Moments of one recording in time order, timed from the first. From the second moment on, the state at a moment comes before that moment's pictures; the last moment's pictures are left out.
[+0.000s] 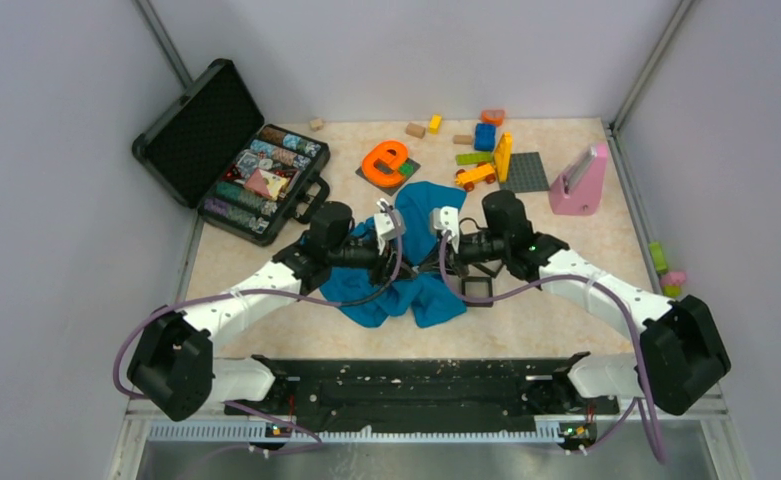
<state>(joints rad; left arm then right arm) -0.61 1.27 0.78 0.03 0.81 0.13 0.60 1.28 0.83 -0.08 -0.87 -0.48</state>
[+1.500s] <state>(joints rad) -0.48 1.35 0.38 1.46 0.91 -0.66 0.59 1.24 0.51 1.10 -0.83 0.46</state>
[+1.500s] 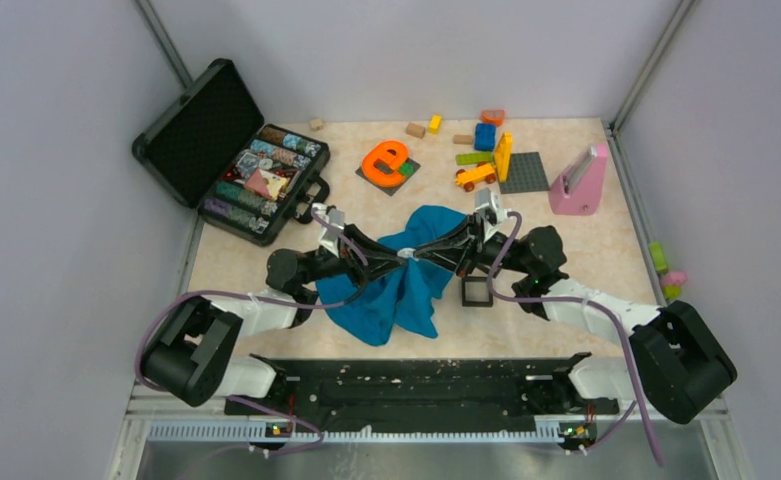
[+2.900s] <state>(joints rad) -0.47 1.26 0.38 1.28 0.98 -0.57 0.63 1.24 0.58 0.84 -0.89 0.31</state>
